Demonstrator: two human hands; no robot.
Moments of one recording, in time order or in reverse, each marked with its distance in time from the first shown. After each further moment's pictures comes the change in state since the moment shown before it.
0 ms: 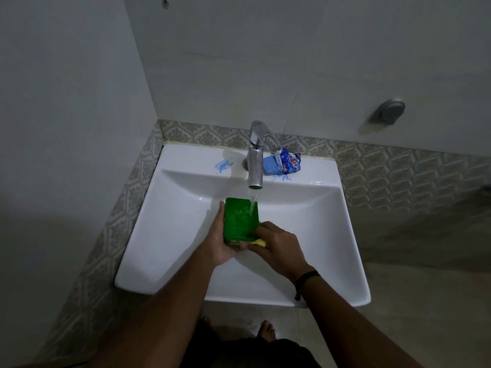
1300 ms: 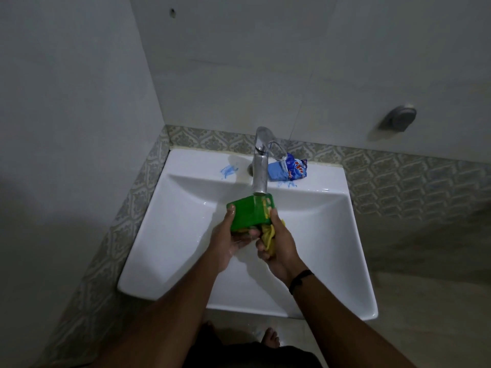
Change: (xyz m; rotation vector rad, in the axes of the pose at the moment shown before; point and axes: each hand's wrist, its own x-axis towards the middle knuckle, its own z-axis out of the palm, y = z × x) left_hand 0.009 -0.005 0.001 0.264 0.238 0.284; right_hand 0.030 -0.026 -0.004 1.563 0.007 0.984
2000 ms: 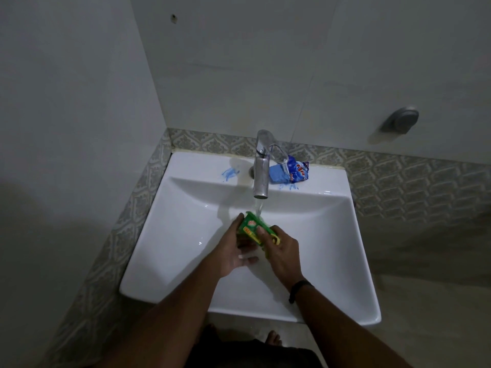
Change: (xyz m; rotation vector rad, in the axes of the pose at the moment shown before) left_hand -0.003 0.000 0.004 0.112 -0.026 -0.264; right_hand 0.011 0.026 -0.029 -0.849 0.173 -0.609
